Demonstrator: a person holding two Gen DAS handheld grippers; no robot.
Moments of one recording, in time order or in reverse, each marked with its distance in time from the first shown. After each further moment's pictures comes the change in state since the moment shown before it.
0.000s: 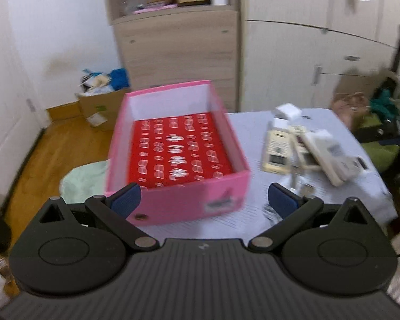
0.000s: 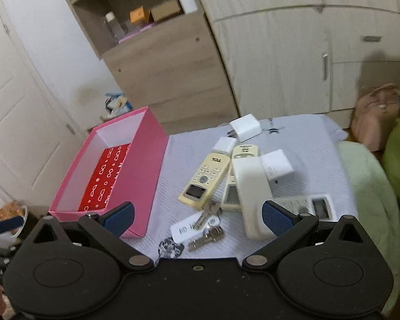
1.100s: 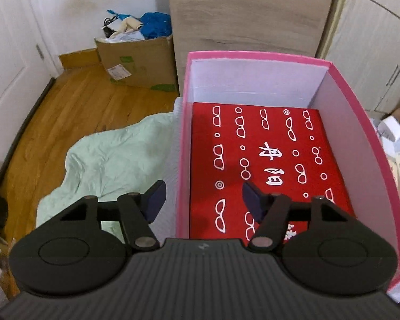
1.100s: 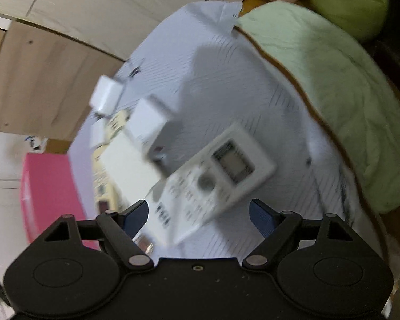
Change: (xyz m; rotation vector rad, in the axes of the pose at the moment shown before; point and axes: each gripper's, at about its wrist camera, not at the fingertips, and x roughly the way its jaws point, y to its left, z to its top) left arm 0.208 0.132 0.057 -0.127 0.215 0.075; right arm 0.087 -0.160 -0.016 0.697 0.273 -0.156
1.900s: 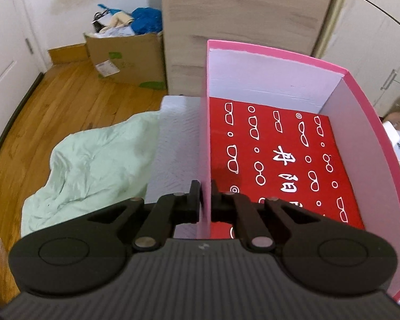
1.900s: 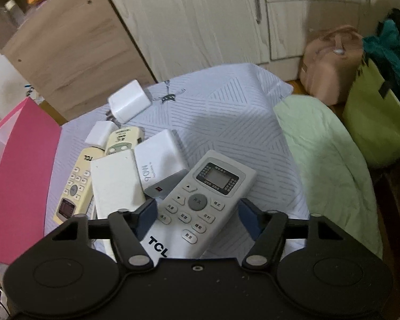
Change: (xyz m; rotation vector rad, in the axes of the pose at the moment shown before) left arm 0.021 0.009 0.007 -0.037 0.001 -0.102; right arm 0.010 0.040 0.000 -0.460 -0.138 -0.100
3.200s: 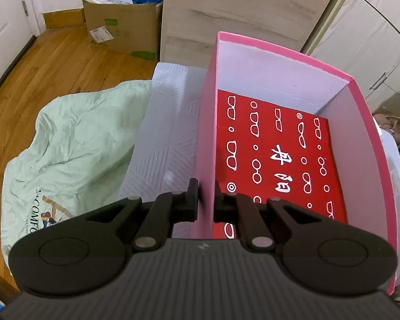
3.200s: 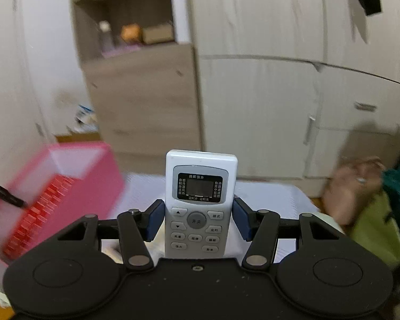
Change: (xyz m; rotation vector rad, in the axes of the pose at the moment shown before) left arm -0.013 0.010 -0.017 -0.113 0.117 -0.081; right arm -0.100 0.089 -0.014 -0.389 -0.471 0.142
